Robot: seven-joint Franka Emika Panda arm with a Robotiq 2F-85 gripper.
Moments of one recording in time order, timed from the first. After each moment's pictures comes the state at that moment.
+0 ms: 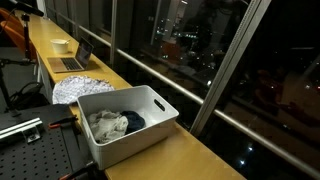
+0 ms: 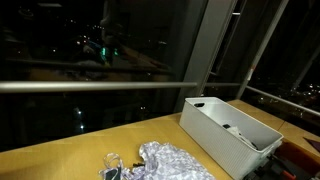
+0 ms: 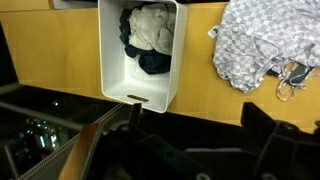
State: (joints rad) arm 0.36 0.23 0.49 -1.18 -0.49 1.17 0.61
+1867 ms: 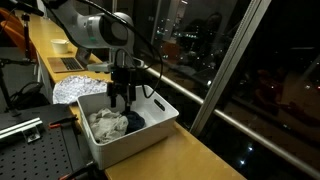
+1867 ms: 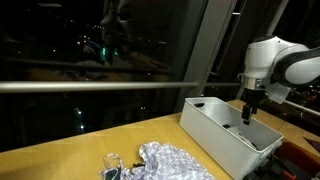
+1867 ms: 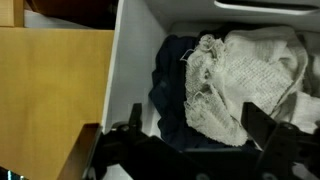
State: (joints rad) arm 0.05 0.17 0.04 -2.27 -0.53 2.20 0.27
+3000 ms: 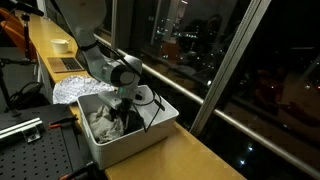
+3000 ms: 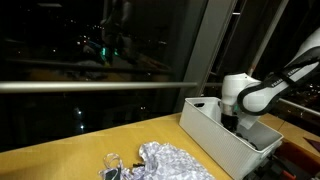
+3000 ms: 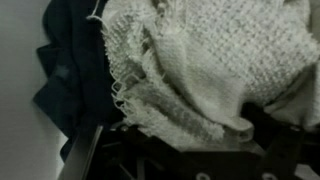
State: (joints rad) arm 0.06 0.58 0.02 -2.10 -0.30 2.43 0.16
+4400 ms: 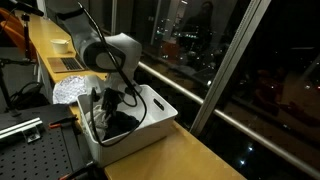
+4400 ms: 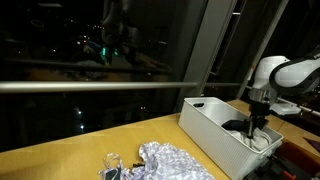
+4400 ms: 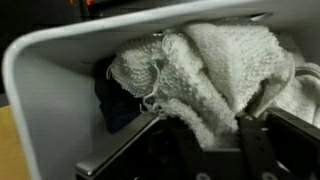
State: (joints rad) arm -0.01 0.19 -0.01 -2.41 -0.04 2.39 0.15
